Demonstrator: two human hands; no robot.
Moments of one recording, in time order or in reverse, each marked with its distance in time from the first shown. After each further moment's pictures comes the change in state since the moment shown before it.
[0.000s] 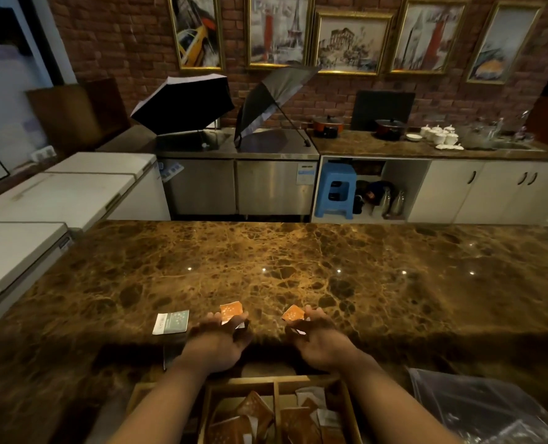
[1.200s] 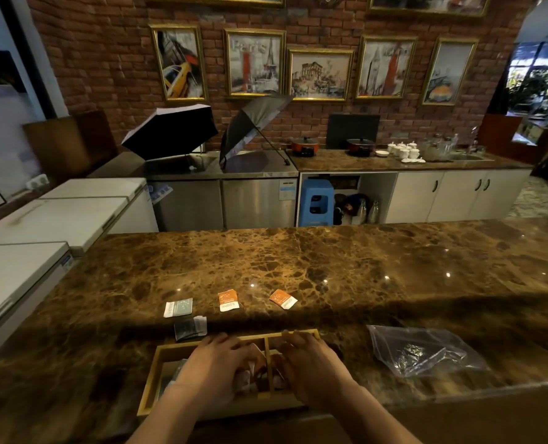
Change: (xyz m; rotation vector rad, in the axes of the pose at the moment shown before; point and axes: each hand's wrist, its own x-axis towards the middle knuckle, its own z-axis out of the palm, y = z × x) left_hand -0.162 0.024 -0.002 0.239 0.195 0.434; right_hand -0.152 -0.028 0.045 -0.426 0.197 -0.257
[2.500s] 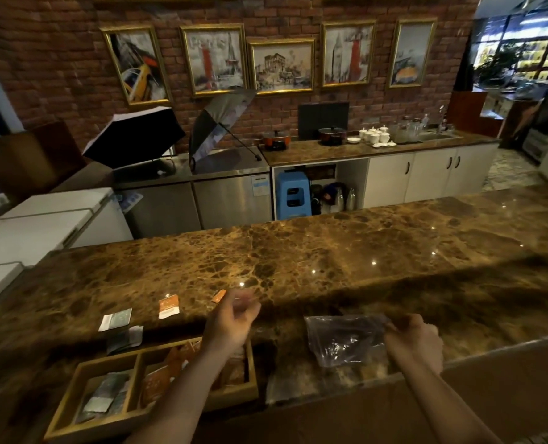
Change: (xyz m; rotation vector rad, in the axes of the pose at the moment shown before) left_hand 0.108 0.154 -0.015 -1.036 0.308 -0.395; right_hand -0.136 0.230 0.018 0.680 0.524 1.196
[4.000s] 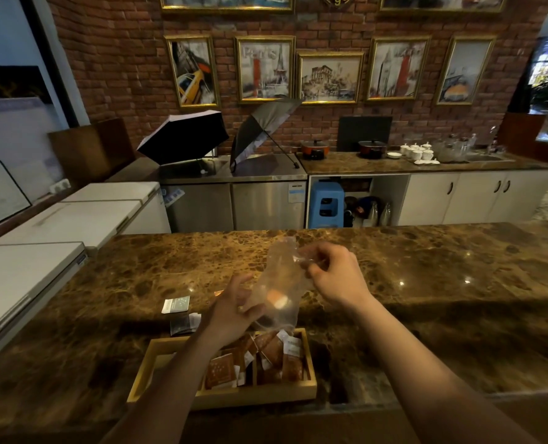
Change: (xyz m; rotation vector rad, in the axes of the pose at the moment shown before) left_hand -0.001 -0.023 -0.125 0.196 -0.042 0.054; right_hand -0.118 -0.226 0.021 0.357 -0.347 -0.834
